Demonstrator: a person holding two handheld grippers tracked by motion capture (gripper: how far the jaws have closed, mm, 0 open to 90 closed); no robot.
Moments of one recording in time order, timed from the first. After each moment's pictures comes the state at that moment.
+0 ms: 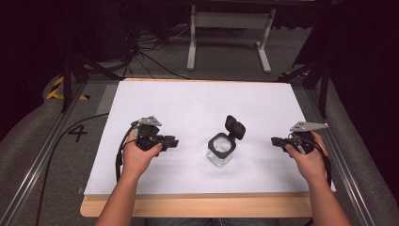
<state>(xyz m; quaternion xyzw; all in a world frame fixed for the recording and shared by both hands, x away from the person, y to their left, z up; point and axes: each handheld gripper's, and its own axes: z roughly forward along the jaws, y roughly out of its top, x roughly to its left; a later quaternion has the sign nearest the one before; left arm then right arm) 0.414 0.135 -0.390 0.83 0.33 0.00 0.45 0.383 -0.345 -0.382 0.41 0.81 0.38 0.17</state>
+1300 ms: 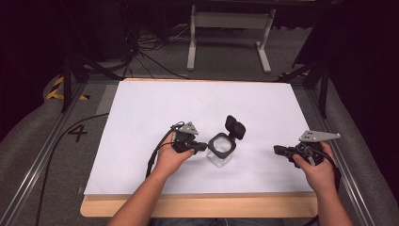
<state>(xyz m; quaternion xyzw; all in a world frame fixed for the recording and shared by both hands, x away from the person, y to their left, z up) 0.424 0.048 -0.426 0.87 0.24 0.01 0.44 0.351 -0.352 -0.375 0.38 0.81 0.42 0.14</state>
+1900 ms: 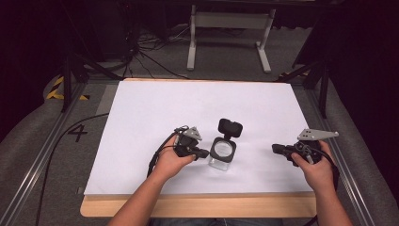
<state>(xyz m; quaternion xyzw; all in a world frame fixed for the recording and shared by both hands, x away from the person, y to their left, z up) 0.409 0.042 -0.420 0.89 0.21 -0.03 0.40 0.355 -0.347 -0.374 0.38 0.81 0.42 0.14</state>
